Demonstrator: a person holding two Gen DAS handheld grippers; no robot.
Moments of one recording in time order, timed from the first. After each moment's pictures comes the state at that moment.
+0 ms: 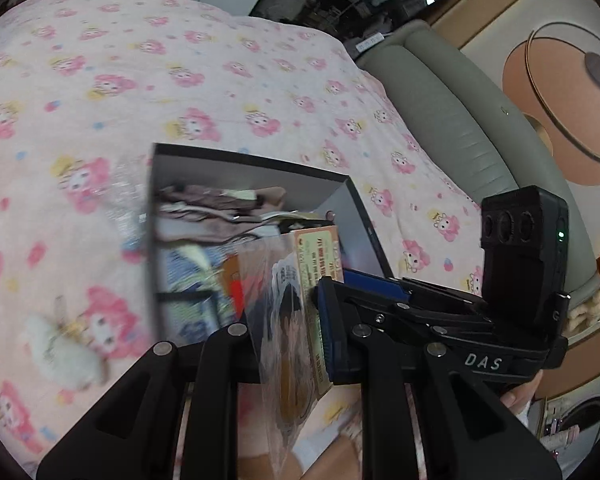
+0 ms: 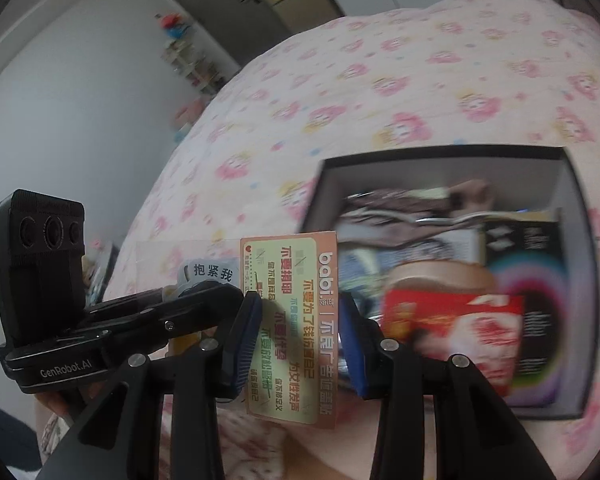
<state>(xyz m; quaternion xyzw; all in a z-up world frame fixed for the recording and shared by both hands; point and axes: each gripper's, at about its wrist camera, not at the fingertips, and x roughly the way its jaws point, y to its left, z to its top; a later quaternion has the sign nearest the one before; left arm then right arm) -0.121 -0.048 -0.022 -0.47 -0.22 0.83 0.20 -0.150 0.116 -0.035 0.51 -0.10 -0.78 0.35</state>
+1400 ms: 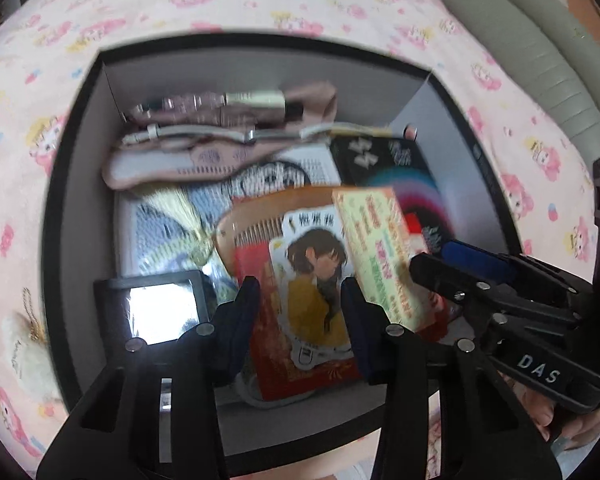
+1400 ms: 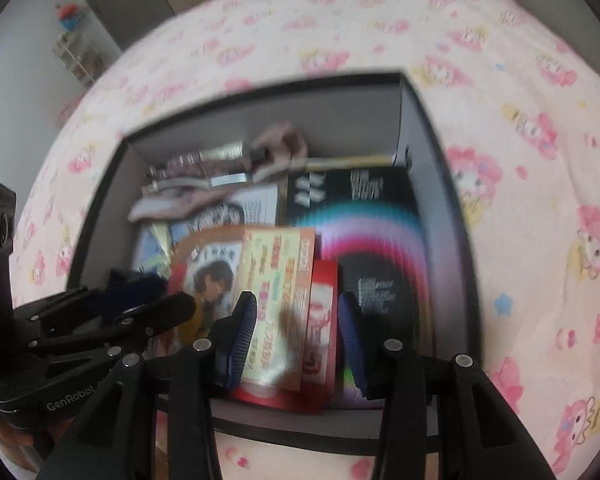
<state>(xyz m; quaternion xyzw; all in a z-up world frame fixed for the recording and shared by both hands) -0.155 0.027 -0.117 -0.59 -0.11 0.79 0.11 -0.175 0.180 -0.117 0.57 -0.03 -0.81 0.15</state>
